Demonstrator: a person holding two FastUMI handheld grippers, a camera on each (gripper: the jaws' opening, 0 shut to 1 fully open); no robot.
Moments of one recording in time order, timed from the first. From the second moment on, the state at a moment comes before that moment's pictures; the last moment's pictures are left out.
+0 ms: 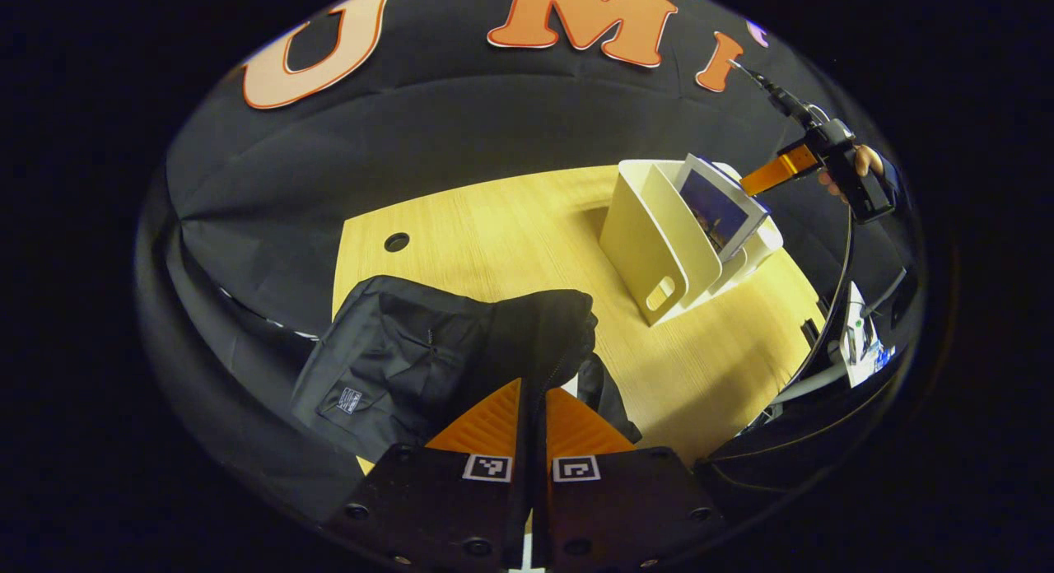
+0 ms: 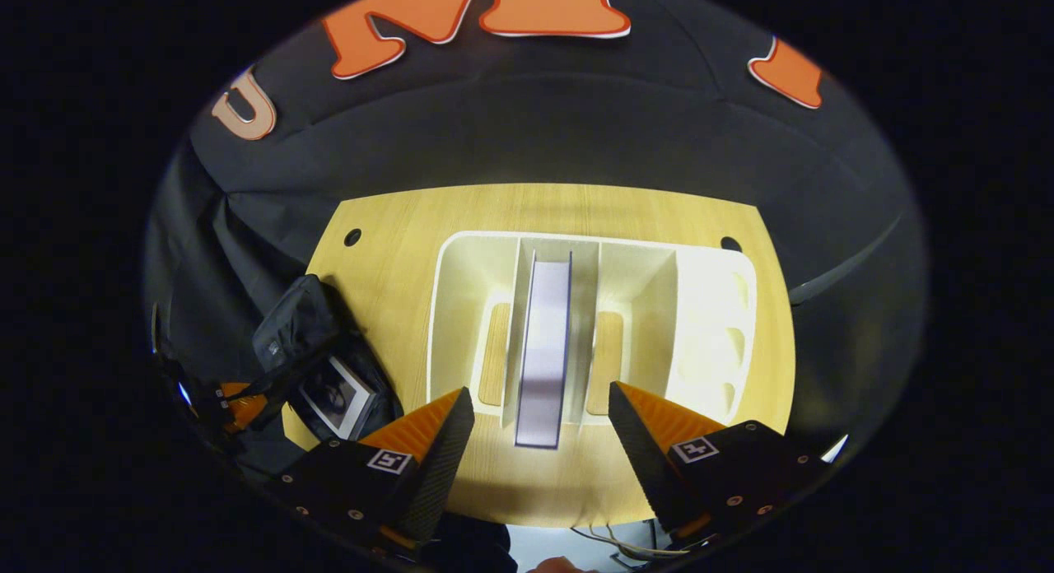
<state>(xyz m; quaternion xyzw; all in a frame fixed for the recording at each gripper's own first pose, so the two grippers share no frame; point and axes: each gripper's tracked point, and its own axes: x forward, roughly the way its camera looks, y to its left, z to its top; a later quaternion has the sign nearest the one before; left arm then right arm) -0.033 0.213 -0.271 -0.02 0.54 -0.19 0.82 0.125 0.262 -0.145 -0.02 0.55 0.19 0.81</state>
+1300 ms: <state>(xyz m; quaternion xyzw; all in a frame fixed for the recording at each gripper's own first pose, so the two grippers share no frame) -0.042 0.207 -0.275 -0.04 0.54 -0.19 0.82 0.101 0.252 -0.153 -0.02 0.57 0.13 0.81</state>
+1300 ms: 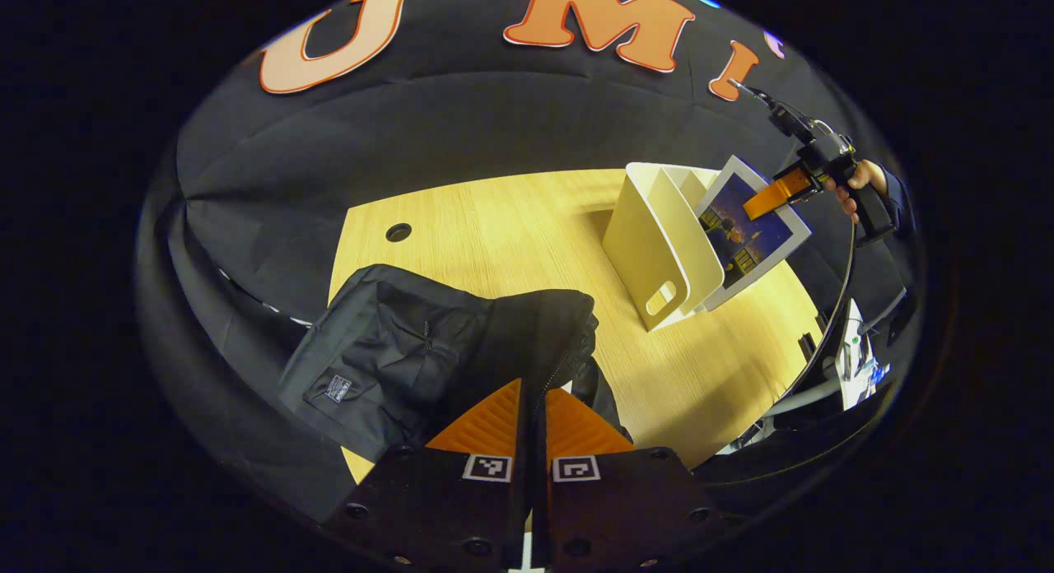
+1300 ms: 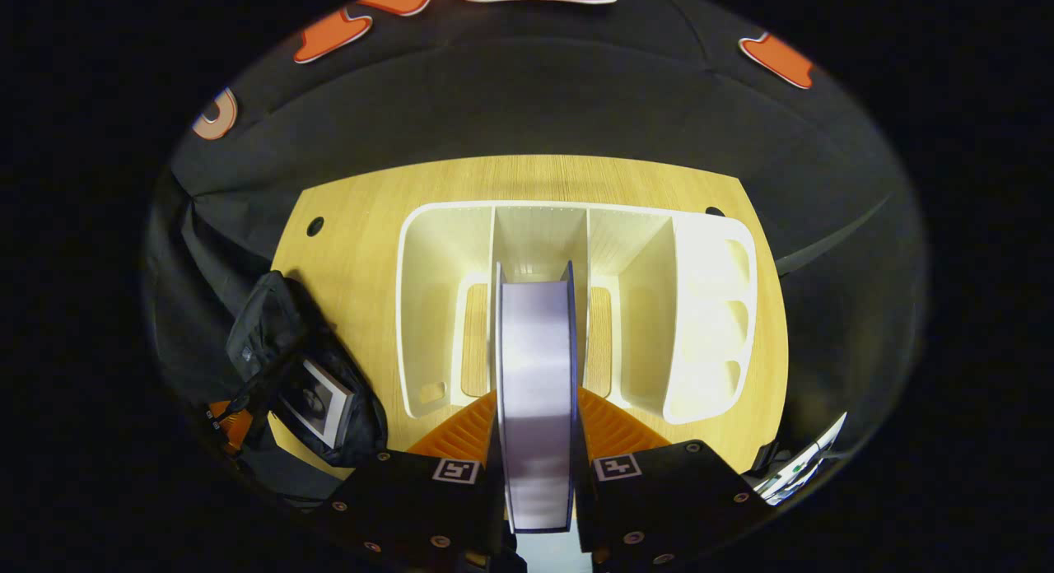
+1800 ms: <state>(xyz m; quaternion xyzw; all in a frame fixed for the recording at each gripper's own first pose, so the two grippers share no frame) -0.037 0.209 -0.281 0.00 0.52 -0.28 0.80 0.011 0.235 -0.136 0.05 0.57 0.05 0.82</state>
